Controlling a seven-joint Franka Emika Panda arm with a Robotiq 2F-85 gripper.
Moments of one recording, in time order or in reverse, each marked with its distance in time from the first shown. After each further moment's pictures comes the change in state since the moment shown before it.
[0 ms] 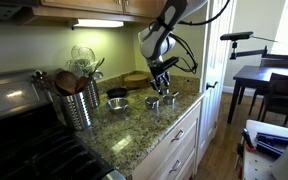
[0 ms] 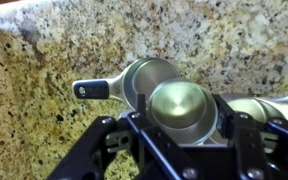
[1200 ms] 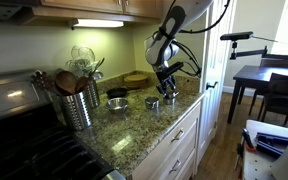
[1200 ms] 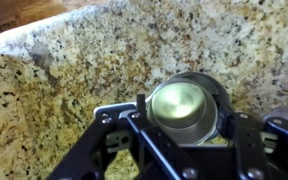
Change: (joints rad) arm -0.045 0.085 -0.026 0.035 0.007 0.000 0.034
